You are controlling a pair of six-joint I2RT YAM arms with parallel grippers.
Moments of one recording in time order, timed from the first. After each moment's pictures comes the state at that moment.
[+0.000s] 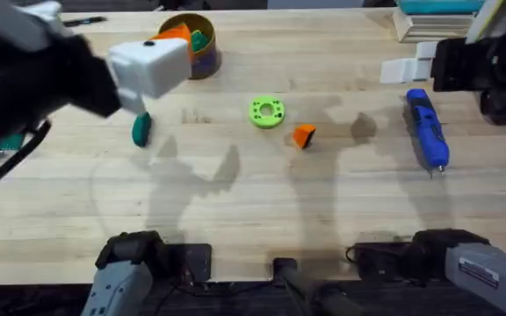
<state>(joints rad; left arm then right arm) 0.15 0.70 1.03 -0.75 0.58 0.11 0.00 1.12 1.08 -0.88 -0.02 0.00</state>
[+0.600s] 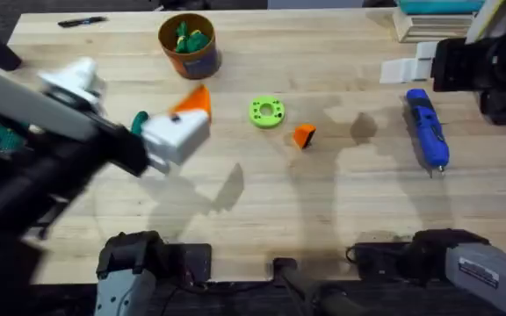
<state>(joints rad) 0.15 0.43 0.76 -0.69 0.64 0.11 0.00 1.12 1.08 -0.88 -0.02 0.00</state>
